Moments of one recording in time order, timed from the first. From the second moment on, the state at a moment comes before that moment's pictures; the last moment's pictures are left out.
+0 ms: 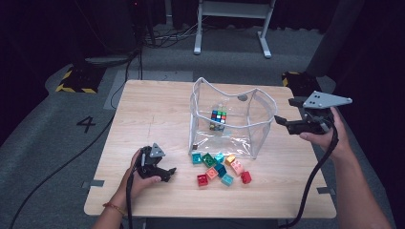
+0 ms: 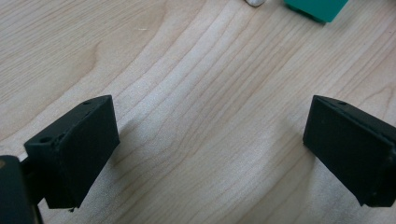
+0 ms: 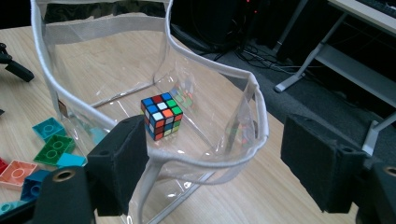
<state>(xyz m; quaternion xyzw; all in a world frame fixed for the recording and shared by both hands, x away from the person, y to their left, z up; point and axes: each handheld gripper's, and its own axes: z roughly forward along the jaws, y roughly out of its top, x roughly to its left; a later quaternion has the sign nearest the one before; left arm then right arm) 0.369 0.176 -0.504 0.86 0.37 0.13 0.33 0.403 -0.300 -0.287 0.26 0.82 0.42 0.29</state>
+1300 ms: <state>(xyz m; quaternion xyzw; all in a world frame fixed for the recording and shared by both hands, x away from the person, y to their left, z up) 0.369 0.176 -0.504 0.86 0.37 0.13 0.33 0.338 -0.296 -0.437 0.24 0.86 0.40 0.20</state>
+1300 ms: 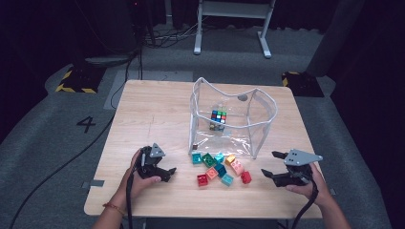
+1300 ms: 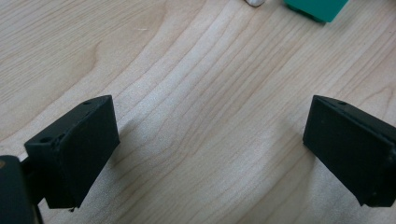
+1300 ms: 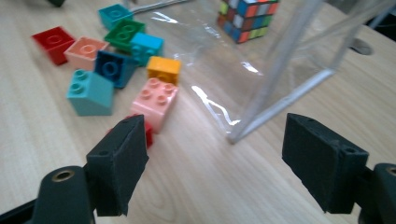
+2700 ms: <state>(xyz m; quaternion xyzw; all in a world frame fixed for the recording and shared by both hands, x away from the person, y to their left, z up) 0.369 0.176 -0.504 0.86 0.37 0.13 0.33 0.343 -0.250 -0.492 0.17 0.90 0.37 0.15</state>
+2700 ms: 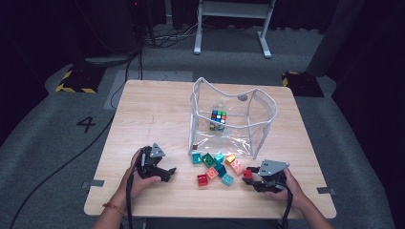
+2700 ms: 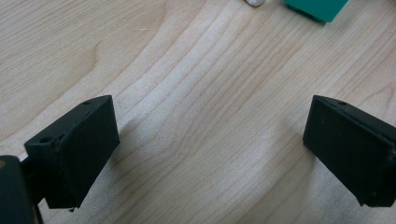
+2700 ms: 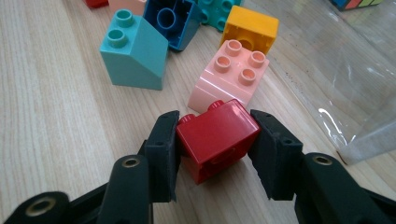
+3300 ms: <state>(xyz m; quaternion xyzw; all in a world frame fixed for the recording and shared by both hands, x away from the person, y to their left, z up) 0.369 0.176 -0.504 0.86 0.37 0.13 0.33 0.351 -0.295 -0.459 0.23 0.87 0.39 0.19</state>
